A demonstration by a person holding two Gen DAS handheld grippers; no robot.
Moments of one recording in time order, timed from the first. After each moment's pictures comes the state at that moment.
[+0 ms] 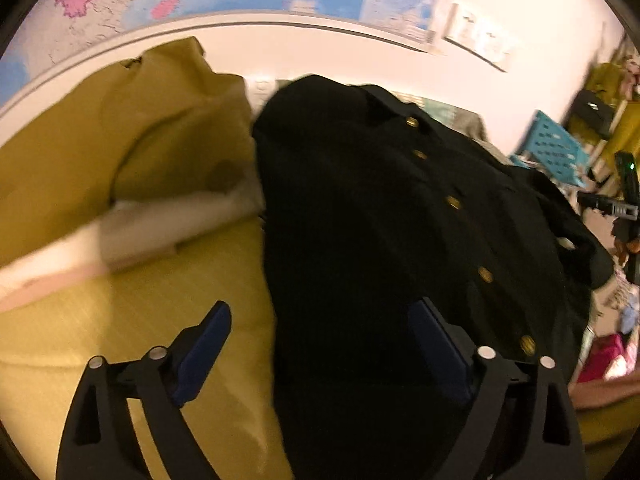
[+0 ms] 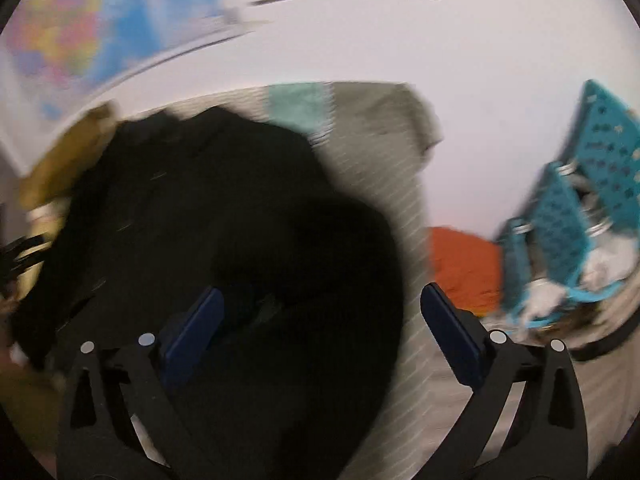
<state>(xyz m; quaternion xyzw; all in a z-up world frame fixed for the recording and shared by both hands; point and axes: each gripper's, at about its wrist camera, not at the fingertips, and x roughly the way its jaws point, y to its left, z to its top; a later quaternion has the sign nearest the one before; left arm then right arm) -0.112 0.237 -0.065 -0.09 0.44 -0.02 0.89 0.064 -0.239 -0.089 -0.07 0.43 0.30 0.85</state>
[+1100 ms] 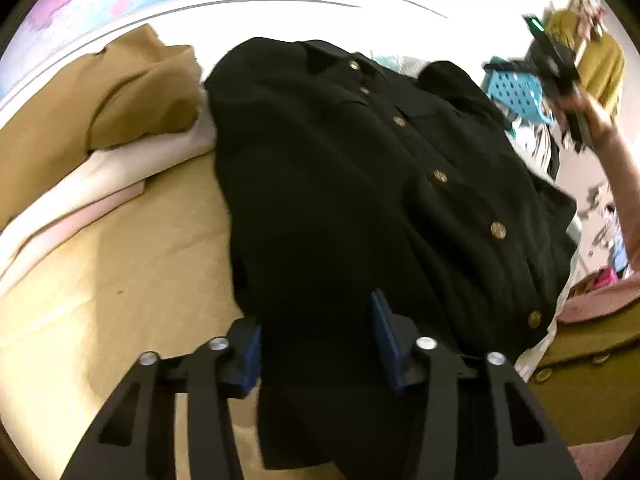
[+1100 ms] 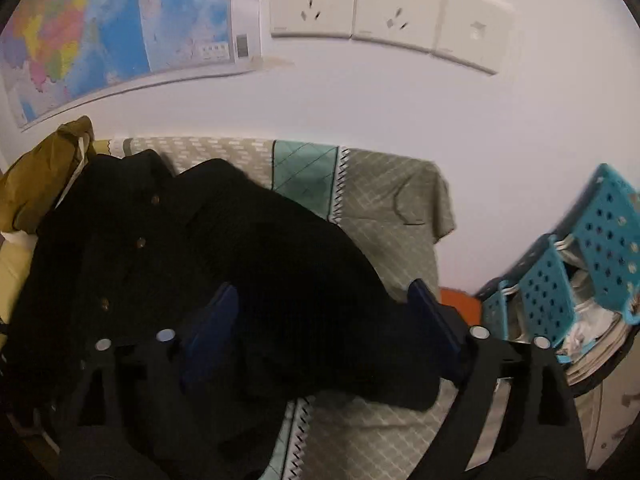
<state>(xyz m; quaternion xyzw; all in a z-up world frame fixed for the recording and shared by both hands) -0.161 0.214 -0.082 -0.05 0.47 -0.07 0.88 0.115 -0.152 -0.043 -0.12 0.36 0.26 0.89</state>
